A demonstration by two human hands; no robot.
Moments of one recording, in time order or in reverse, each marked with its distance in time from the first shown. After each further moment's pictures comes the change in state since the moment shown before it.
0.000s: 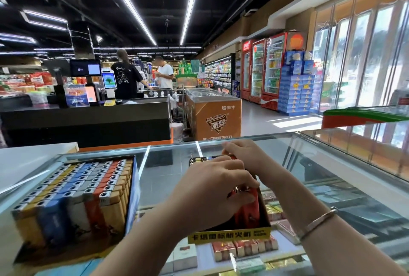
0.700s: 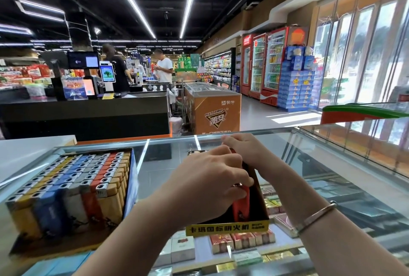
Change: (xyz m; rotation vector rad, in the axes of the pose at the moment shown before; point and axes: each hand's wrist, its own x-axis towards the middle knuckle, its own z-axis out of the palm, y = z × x) left_hand -0.002 -0.002 -0.007 0.131 -0.075 0.074; right_hand -0.001 0.001 0.000 0.010 -0.018 0.008
